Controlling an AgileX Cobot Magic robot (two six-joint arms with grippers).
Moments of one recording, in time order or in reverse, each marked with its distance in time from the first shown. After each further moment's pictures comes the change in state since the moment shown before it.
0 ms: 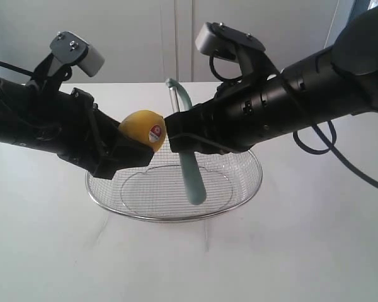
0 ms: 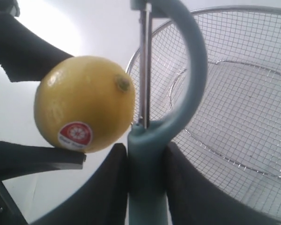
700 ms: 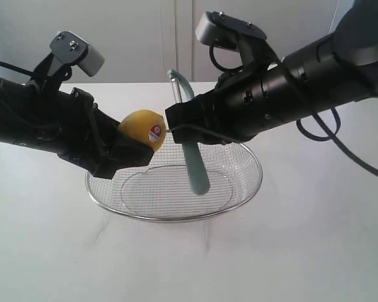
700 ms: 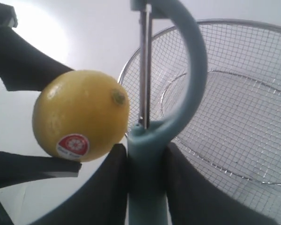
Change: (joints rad) left arm 0.000 0.000 0.000 0.000 -0.004 0.000; right arm 0.000 0.000 -0.047 -0.099 0.014 0.085
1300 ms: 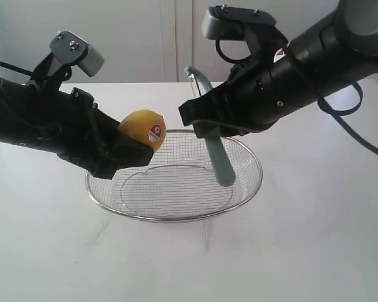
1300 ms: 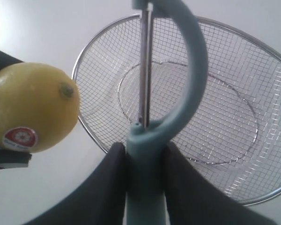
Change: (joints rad) left arm 0.000 0.000 0.000 0.000 0.000 0.004; right arm 0.000 0.000 -0.077 -0.315 0.080 0.230
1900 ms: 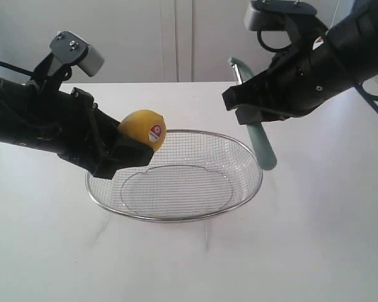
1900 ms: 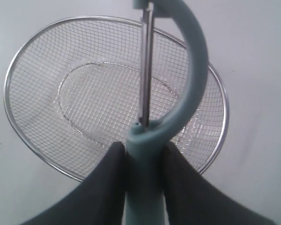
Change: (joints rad) left arm 0.000 0.000 0.000 0.000 0.000 0.000; right arm -0.149 0.000 -0.021 -0.086 0.054 0.002
